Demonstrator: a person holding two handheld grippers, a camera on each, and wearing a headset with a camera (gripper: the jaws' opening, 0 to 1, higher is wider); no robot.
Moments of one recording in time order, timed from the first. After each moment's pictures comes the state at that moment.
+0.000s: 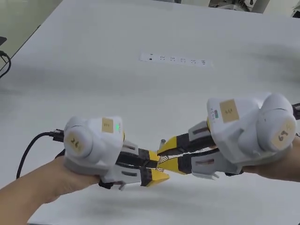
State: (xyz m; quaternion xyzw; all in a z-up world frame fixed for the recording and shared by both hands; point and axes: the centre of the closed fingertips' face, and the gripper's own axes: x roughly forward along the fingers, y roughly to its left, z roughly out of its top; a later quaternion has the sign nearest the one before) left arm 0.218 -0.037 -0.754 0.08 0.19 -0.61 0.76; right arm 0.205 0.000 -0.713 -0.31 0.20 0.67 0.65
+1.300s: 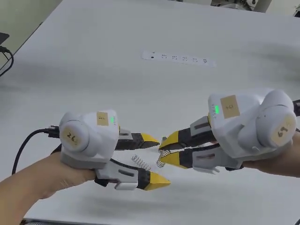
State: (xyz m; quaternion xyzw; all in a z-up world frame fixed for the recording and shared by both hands) left arm 0.230 -0.026 -0.751 0.07 0.18 -0.58 0.79; right arm 0.211 -0.001 -0.713 -0.33 0.20 0.66 0.65
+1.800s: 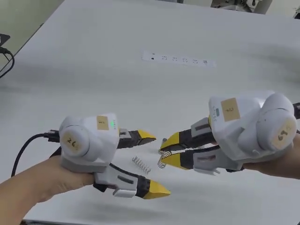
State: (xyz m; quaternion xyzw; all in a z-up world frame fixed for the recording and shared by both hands) left arm 0.231 -0.024 -0.752 0.07 0.17 -0.57 0.80; right arm 0.212 -0.001 -0.714 -0.33 0.20 0.66 0.65
